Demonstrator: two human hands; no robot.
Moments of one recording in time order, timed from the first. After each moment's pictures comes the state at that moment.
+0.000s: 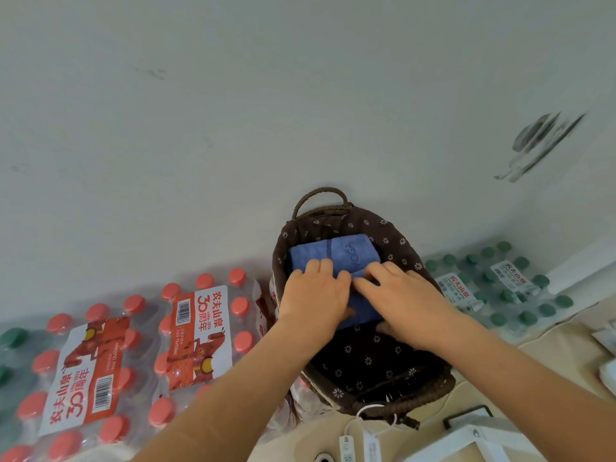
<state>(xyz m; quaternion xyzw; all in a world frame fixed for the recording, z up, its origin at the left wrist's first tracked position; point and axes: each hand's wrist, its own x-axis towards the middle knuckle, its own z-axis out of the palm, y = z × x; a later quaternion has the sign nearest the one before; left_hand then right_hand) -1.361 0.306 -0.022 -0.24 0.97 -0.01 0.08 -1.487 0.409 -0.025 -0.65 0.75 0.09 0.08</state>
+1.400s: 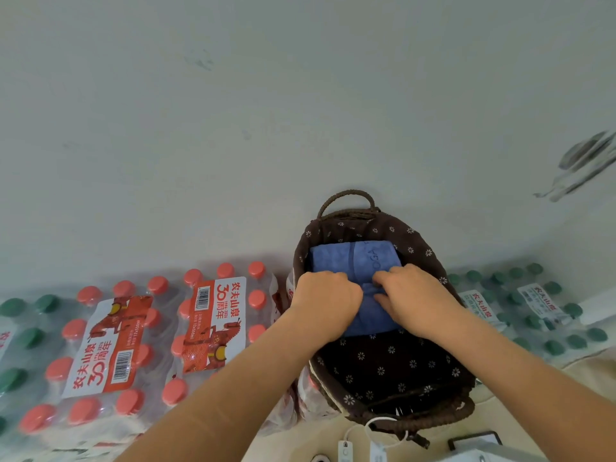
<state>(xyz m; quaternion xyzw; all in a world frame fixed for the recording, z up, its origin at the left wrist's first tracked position) -1.355 0.295 -0.026 -0.23 0.97 -0.04 0.09 -1.496 0.376 -0.040 -0.62 0.78 0.02 0.09</state>
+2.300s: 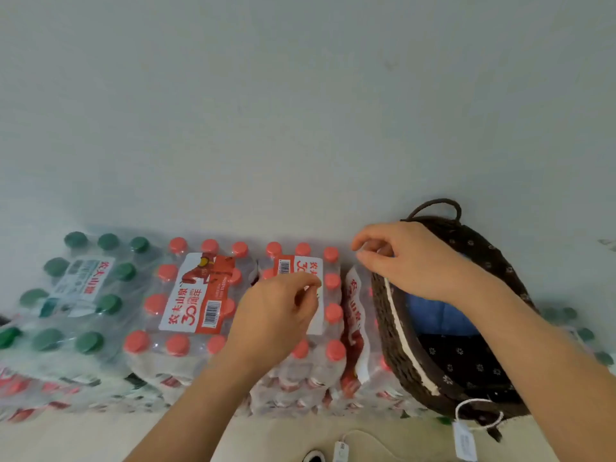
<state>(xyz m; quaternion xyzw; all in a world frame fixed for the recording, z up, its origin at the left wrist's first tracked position) -1.151 0.279 -0.009 -0.42 0.83 0.28 -0.24 -1.355 0.309 0.070 -0.65 0.71 -0.14 0.23</state>
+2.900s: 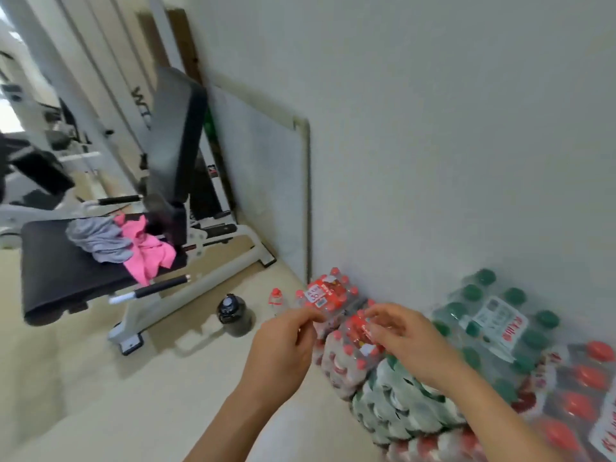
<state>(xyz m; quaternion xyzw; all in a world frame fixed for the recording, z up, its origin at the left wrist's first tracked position) -0.618 0.341 -0.013 -0.77 0.49 0.20 -0.35 -0.793 0.230 -0.005 -0.73 0.45 -0.11 0.51</state>
